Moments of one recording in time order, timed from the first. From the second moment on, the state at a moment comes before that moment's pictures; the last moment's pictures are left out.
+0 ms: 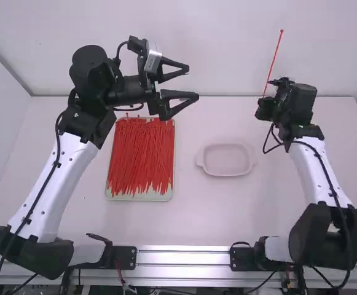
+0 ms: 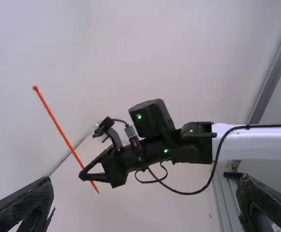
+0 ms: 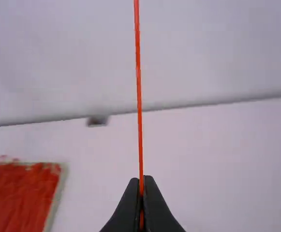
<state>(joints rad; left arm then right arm) -0.28 1.41 1.59 -0.11 1.05 -0.17 -0.07 1.51 1.20 -0.27 -0.24 0.13</state>
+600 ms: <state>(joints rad) -0.28 1.41 1.59 -0.11 0.86 -0.22 0.41 1.52 1.31 -0.53 0.80 0.21</state>
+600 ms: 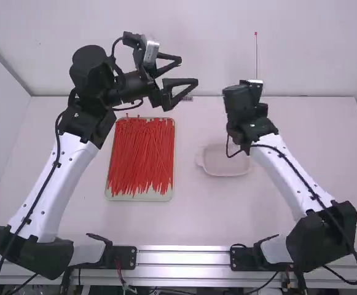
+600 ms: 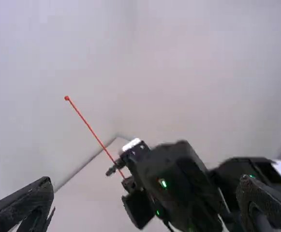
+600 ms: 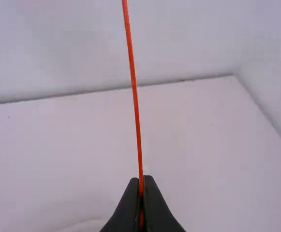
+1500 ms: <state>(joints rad) -0.28 1.41 1.59 0.02 0.71 -0.44 0.95 1.47 1.31 -0.14 1.42 -0.19</state>
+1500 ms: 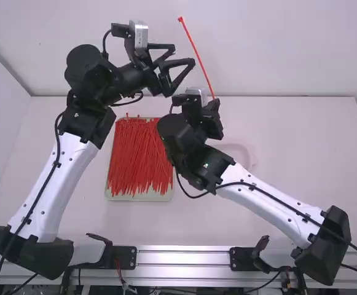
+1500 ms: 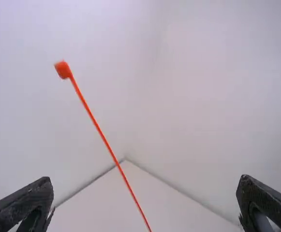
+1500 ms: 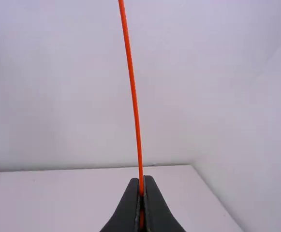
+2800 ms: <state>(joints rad) -0.28 1.41 1.59 0.07 0.51 -0.64 1.02 1.47 1.31 -0.14 1.43 -0.21</state>
